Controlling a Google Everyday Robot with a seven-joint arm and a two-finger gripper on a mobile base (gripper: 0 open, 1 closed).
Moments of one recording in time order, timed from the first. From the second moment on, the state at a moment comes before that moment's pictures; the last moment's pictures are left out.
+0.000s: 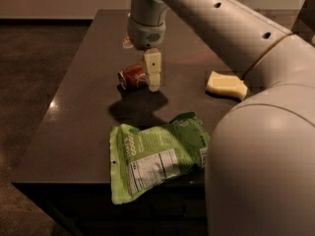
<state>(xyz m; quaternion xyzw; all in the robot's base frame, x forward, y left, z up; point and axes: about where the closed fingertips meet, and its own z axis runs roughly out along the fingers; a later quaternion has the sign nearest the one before) 0.642 0.042 0.882 -0.85 0.52 0.01 0.11</state>
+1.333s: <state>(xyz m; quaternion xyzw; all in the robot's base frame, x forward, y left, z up) 0.634 0.063 0.860 -0.86 0.50 0.00 0.07</state>
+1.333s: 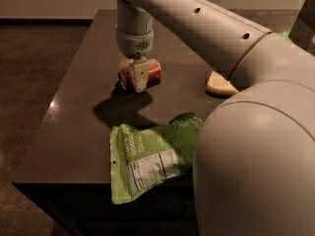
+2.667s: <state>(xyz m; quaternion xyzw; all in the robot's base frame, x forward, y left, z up) 0.623 0.067 0.933 -0.82 0.52 0.12 0.19</state>
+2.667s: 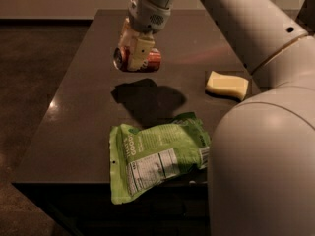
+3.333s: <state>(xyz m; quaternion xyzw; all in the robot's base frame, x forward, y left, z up) 0.620 0.084 0.968 -0.75 0.55 0.23 0.28</state>
